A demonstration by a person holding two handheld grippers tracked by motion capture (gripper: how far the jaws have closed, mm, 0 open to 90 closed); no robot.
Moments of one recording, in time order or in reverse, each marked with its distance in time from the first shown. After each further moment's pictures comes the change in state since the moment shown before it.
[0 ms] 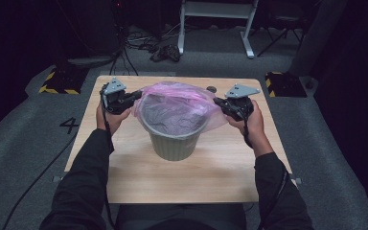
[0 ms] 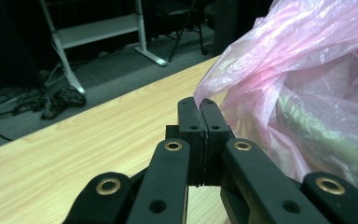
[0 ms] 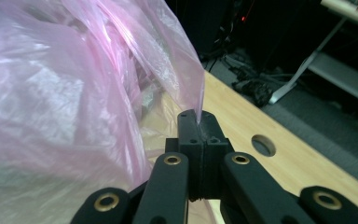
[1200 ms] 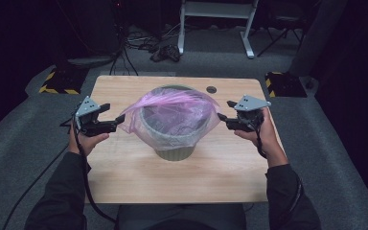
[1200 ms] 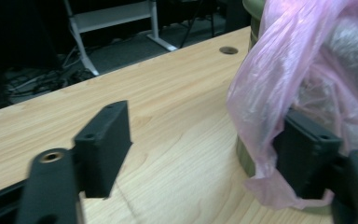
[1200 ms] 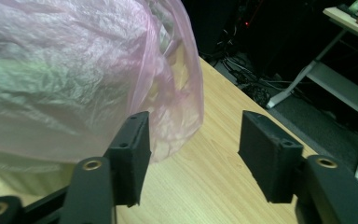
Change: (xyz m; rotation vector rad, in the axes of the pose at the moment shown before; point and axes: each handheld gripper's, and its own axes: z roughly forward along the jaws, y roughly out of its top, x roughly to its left) left arm -0.002 -0.048 -0.087 0.026 0.080 0.001; right arm 0.006 -0.026 -0.033 -0.024 0.005 -0.100
